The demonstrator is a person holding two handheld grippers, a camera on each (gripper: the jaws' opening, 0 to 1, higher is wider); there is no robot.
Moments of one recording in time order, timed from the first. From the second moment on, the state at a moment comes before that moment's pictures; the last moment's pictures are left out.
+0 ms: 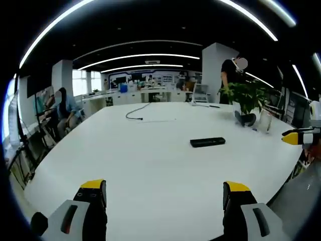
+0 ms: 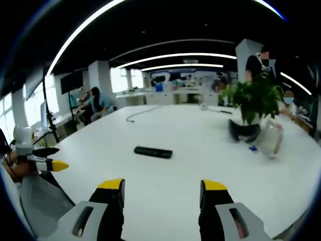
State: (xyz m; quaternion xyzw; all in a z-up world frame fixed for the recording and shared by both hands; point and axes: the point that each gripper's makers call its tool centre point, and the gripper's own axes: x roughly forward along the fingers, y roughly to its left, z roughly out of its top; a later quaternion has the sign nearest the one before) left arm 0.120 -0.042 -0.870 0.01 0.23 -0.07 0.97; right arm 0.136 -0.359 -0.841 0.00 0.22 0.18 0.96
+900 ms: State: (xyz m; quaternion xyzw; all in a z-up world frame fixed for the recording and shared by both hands) left arm 0.122 -0.044 -0.873 0.02 0.24 -0.07 0.97; right arm 0.138 -0.360 -0.840 0.01 0.22 0.18 0.96
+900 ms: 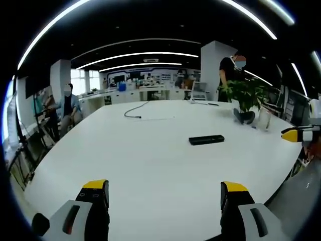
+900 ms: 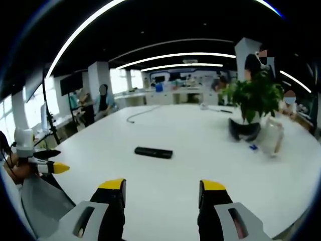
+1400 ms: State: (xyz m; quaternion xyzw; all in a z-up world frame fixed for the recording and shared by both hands) left arm 0.120 -0.048 -0.873 0.02 0.24 -0.08 0.97; right arm 0.138 -0.361 -0.841 0.01 0.22 0.18 0.96
